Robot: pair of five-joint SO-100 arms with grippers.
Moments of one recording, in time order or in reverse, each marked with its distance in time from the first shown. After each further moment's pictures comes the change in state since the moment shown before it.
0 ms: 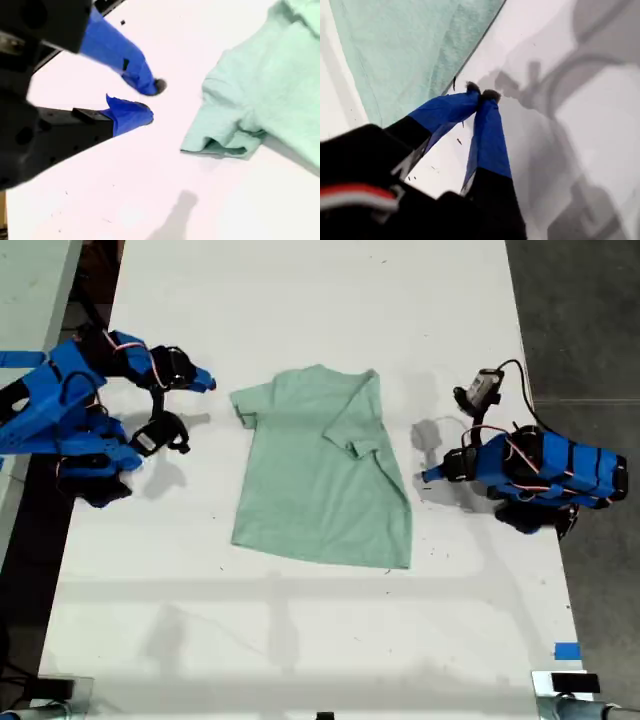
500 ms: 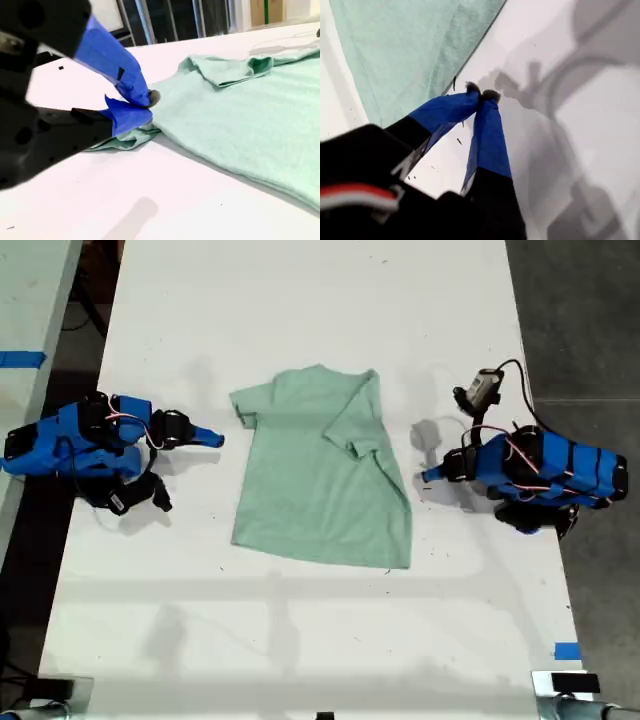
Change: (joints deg) arm 0 23.8 63.0 55.8 -10.4 -12.6; arm 1 -0.2 0.0 0.0 0.0 -0.2
